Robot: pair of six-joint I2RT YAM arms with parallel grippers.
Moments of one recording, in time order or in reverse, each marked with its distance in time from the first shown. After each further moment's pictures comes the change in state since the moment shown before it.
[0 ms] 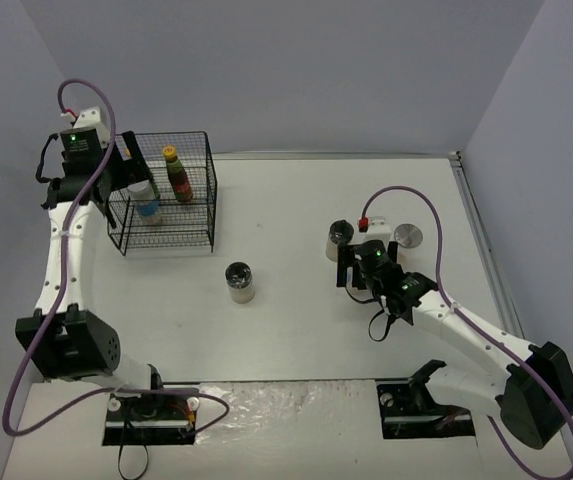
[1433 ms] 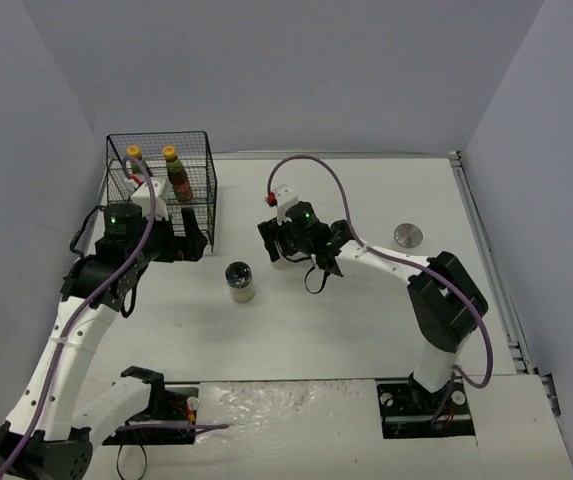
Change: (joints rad) left arm -0.373 -0.544 -0.483 -0.058 0.112 -0.021; right arm 0.130 0.651 0.476 0.329 -0.292 -0.314
